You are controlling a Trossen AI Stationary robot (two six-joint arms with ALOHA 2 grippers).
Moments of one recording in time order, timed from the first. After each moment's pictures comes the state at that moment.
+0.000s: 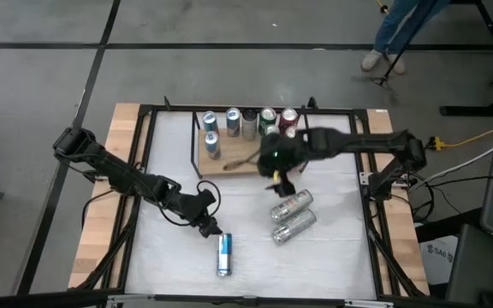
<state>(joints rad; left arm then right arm) -0.40 1.37 0.75 -0.11 0.00 -1.32 0.00 1.67 1.63 -0.93 -0.12 -0.34</state>
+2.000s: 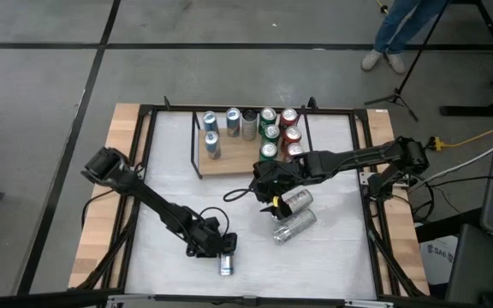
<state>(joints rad) -0.53 1.81 1.00 -0.12 0.00 -2.17 0.13 1.67 1.43 -0.63 -0.12 -0.34</state>
